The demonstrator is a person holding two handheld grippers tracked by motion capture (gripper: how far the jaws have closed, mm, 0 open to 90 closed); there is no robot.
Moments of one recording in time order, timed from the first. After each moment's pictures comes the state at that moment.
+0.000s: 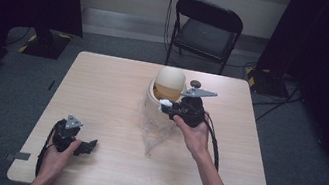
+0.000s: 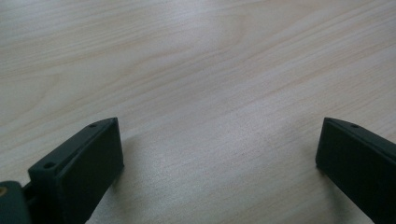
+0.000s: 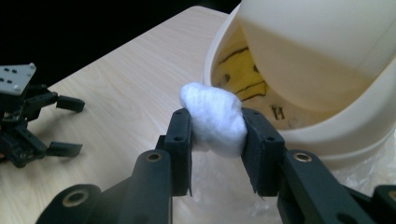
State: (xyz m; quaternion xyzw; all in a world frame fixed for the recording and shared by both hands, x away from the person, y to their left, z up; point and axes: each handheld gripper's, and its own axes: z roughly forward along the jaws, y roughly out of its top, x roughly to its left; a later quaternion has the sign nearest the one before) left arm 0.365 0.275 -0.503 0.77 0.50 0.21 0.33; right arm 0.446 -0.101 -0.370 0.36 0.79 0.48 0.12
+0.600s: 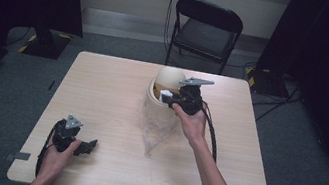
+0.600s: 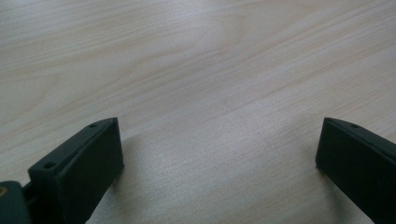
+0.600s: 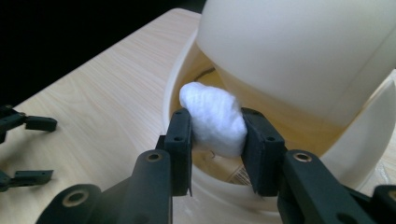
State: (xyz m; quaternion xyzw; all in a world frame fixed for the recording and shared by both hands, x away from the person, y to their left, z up) left arm 0.365 0.275 -0.503 0.77 0.50 0.21 0.33; right arm 0.483 -0.092 -0.369 0.38 0.79 0.46 0.13
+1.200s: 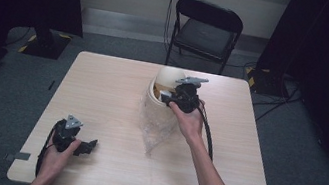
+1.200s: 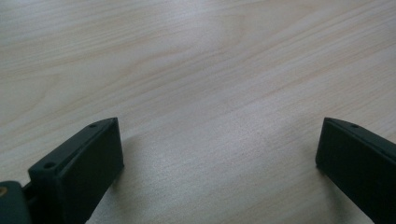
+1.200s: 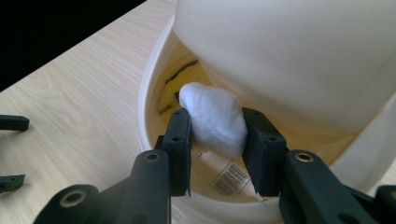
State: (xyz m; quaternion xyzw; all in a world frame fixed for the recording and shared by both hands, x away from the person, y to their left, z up) left arm 0.365 0.275 -0.503 0.78 0.50 0.21 0.33; right arm 0.492 -0.083 -0.377 0.40 0.80 0.43 0.15
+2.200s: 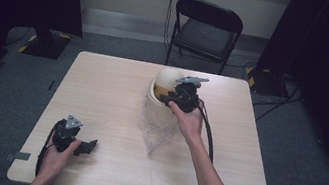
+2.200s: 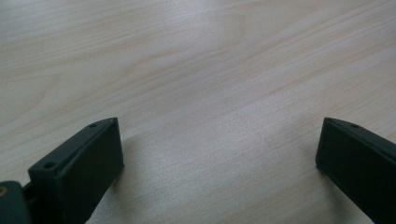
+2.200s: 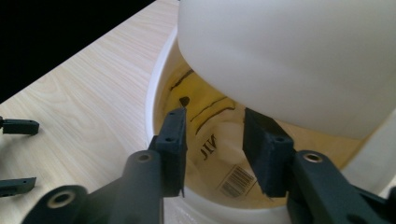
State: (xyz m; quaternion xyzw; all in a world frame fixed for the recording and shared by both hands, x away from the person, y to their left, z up) left arm 0.365 0.275 -0.503 0.78 0.50 0.21 0.33; right arm 0.491 -0.083 -0.373 0.40 0.79 0.44 0.13
